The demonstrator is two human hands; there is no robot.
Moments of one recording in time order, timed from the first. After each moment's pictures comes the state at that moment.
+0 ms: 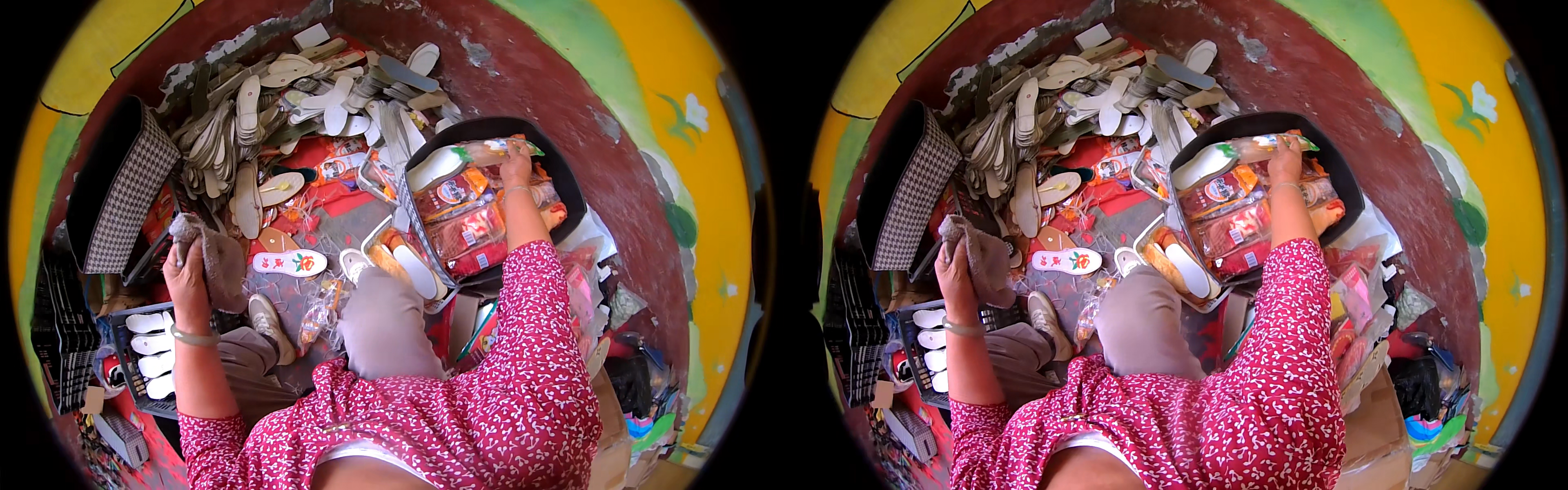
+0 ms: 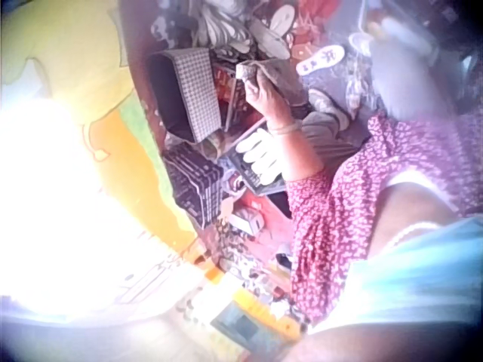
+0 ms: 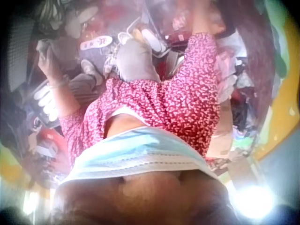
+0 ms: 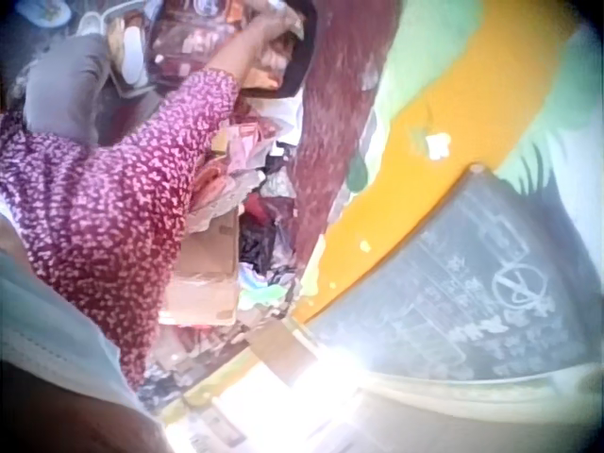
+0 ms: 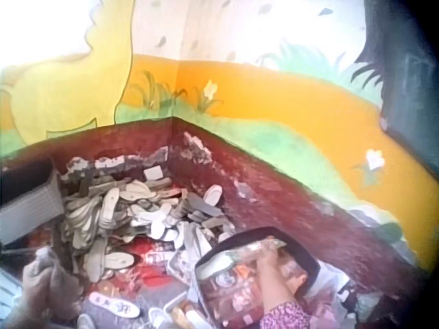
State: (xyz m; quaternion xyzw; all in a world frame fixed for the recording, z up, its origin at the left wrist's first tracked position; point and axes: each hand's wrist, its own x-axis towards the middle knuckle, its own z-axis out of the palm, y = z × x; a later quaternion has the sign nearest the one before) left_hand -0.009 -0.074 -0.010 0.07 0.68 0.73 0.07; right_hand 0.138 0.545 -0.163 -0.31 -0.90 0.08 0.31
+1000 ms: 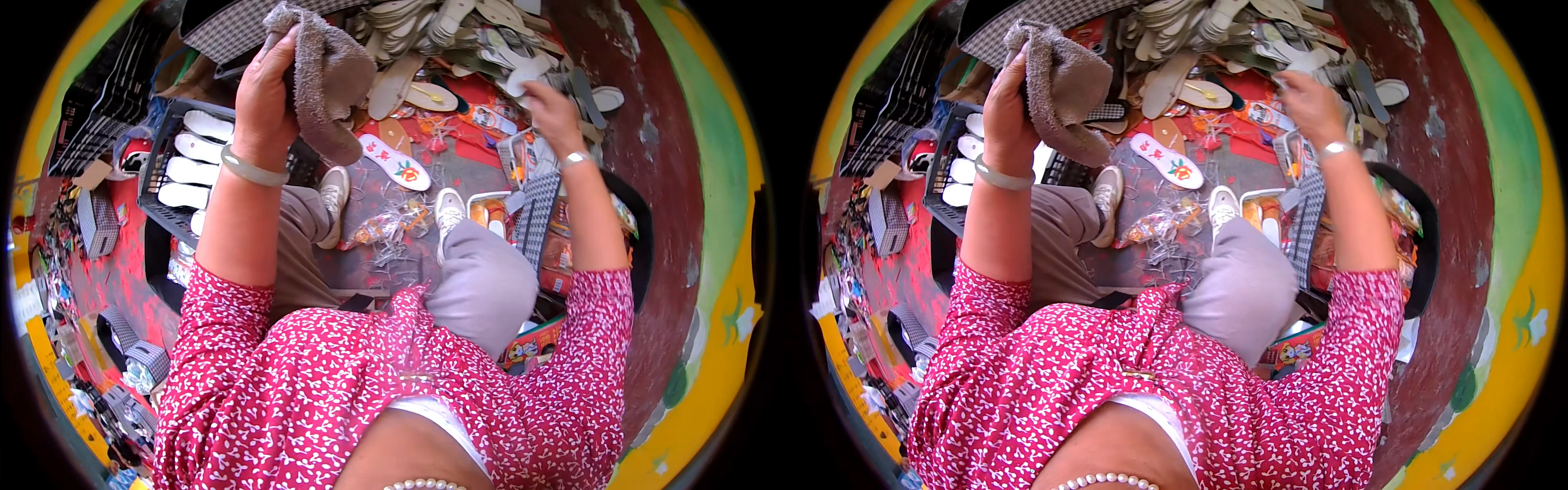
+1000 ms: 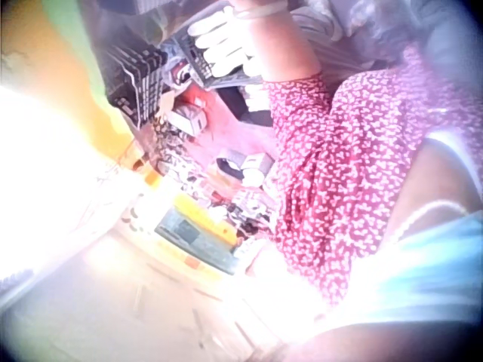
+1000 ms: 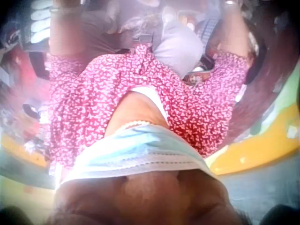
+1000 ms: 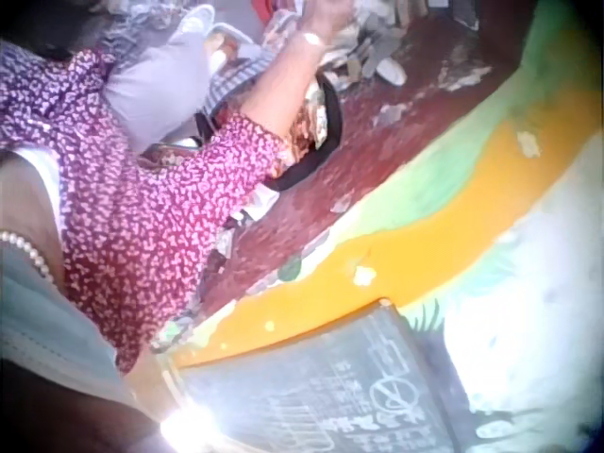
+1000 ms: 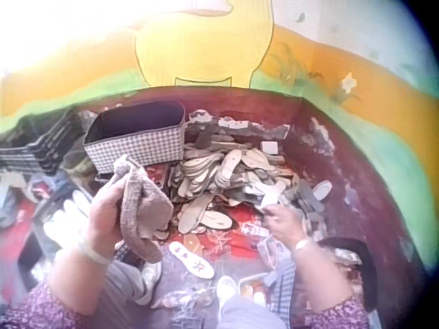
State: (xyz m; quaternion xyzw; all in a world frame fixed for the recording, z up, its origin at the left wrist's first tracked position) left_hand -0.008 -0.141 0.041 0.03 0.45 0.89 0.00; right_hand -0.049 0.241 -0.046 0.08 -0.93 0.36 0.04
